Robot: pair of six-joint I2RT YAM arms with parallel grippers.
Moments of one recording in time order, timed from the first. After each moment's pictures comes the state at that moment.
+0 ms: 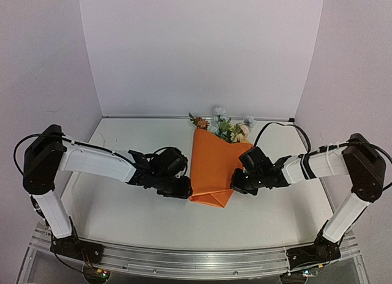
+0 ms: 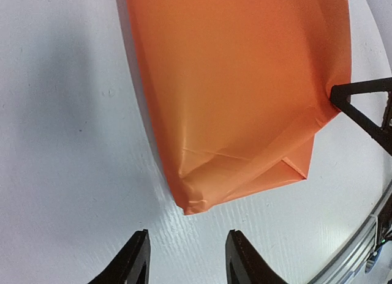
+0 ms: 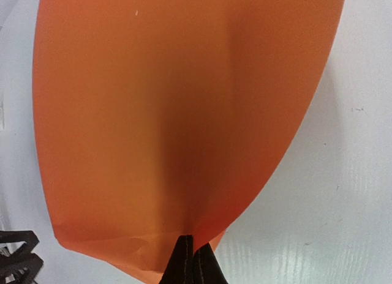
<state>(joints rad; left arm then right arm) -1.04 1.78 1.08 -0.27 -0.03 -0.76 0.78 1.66 0.82 -0.09 0.05 0.97</state>
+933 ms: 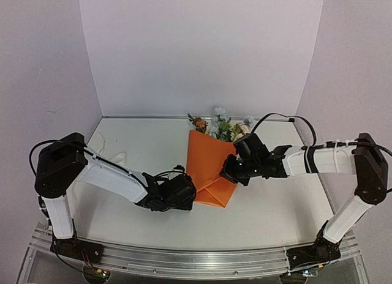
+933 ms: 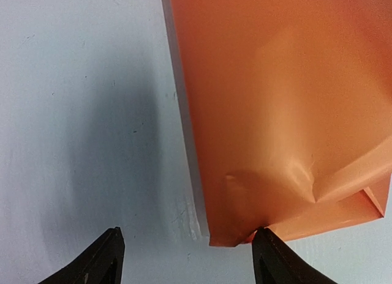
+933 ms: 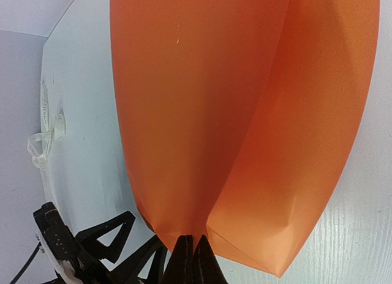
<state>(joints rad) -1.17 1.90 1.02 -0.14 -0.47 -0.87 0.83 1.62 0.98 -0.17 0.02 1.10</state>
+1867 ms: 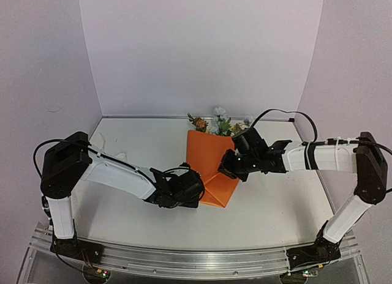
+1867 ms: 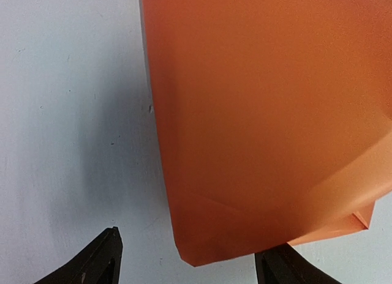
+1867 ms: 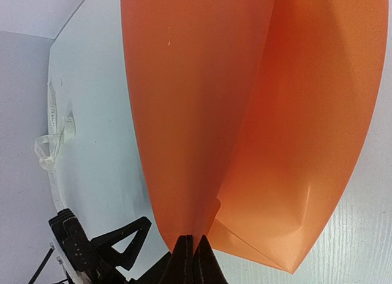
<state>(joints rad) -1.19 1.94 1.13 -0.25 -0.47 -0.89 0.83 1.63 1.05 -0.22 0.02 1.10</state>
